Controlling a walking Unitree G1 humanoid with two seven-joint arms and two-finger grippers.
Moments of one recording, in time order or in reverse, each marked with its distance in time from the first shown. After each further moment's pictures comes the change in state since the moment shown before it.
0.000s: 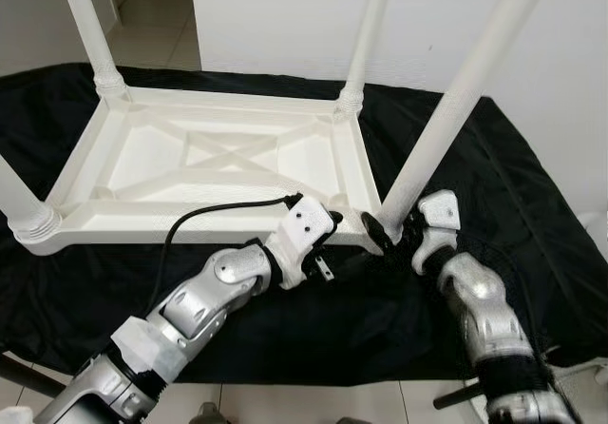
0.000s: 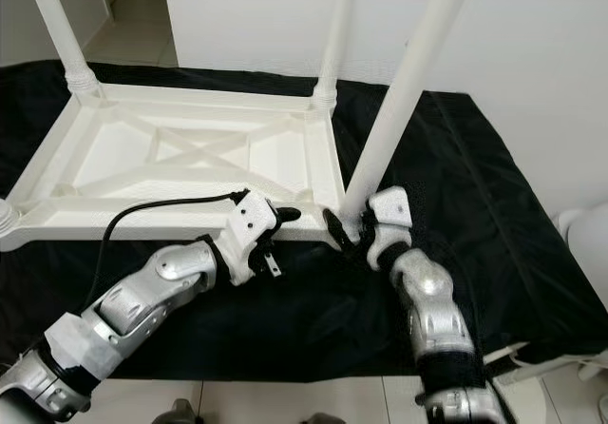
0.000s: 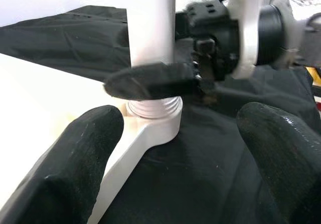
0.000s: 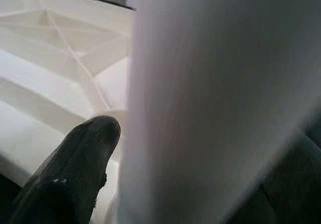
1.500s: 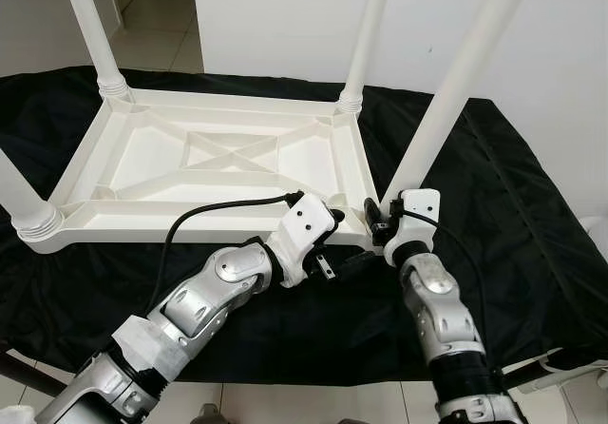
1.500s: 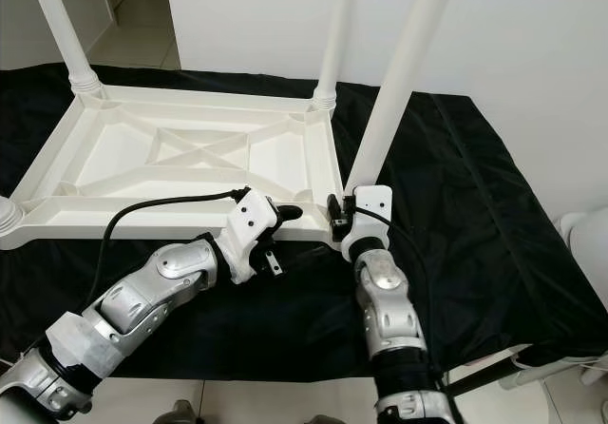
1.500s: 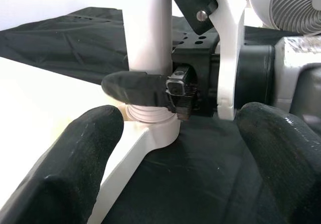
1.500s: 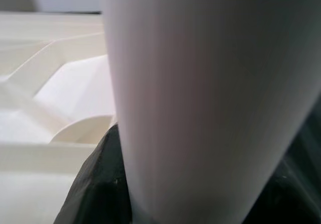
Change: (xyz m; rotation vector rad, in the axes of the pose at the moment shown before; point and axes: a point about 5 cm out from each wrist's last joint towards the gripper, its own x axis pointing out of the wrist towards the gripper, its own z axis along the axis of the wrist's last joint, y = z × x) left arm 0.001 0.001 0.002 0.001 -0.007 0.002; right arm 0.012 0.043 -0.011 0.207 0.077 -0.467
